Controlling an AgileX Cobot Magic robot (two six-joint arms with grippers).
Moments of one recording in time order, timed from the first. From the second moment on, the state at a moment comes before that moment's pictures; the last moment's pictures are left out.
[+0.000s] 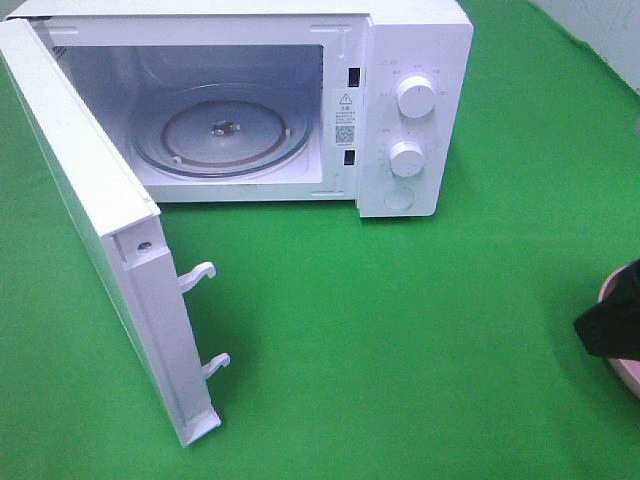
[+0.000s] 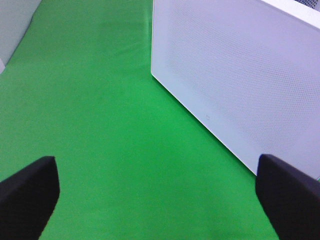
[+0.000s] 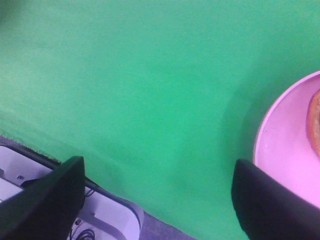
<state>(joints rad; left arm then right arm) 0.06 0.00 -0.52 -0.15 1.08 0.10 0.45 0.89 -0.66 -0.02 0.88 0.06</state>
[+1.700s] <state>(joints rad) 0.06 0.00 -0.52 -0.15 1.08 0.10 0.10 0.00 -0.49 -0.05 0.96 0.06</state>
